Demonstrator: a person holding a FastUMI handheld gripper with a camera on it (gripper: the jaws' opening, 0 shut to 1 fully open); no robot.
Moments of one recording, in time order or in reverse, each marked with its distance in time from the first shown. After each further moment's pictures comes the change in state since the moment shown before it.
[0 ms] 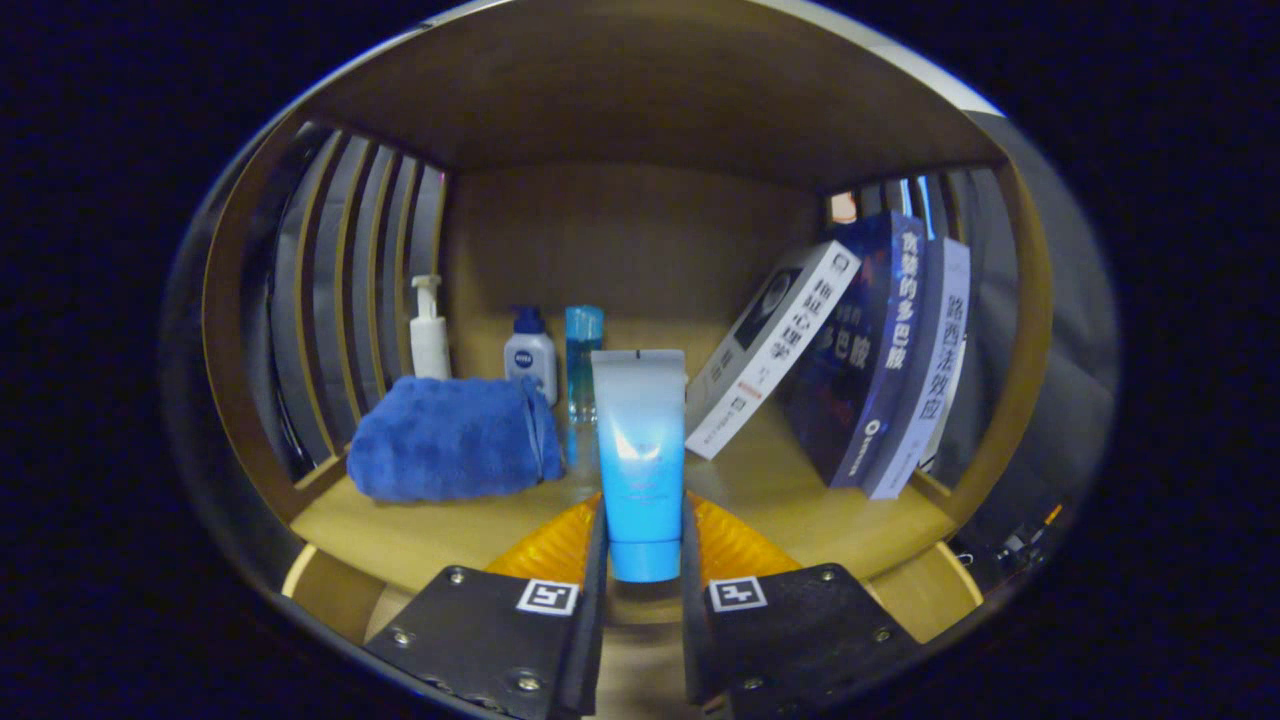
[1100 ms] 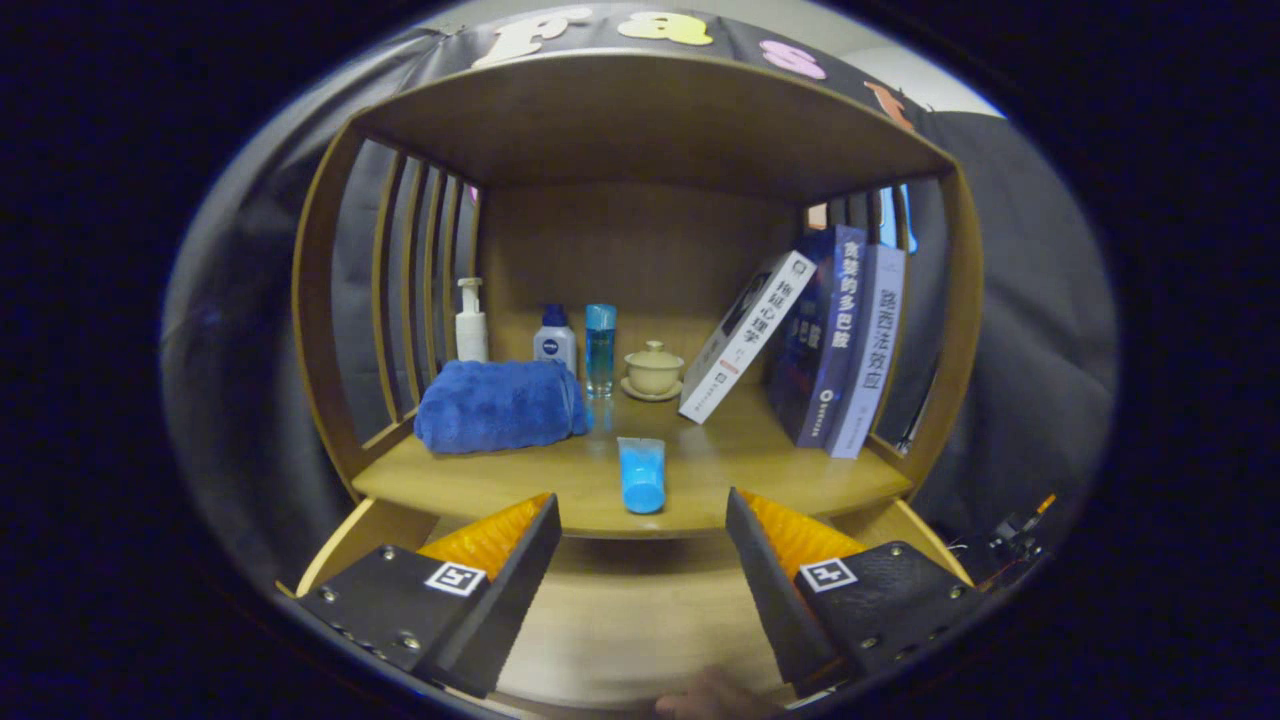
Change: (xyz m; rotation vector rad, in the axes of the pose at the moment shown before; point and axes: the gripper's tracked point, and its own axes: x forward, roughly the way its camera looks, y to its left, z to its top) arm -0.120 -0.010 -0.004 0.009 -0.042 0.012
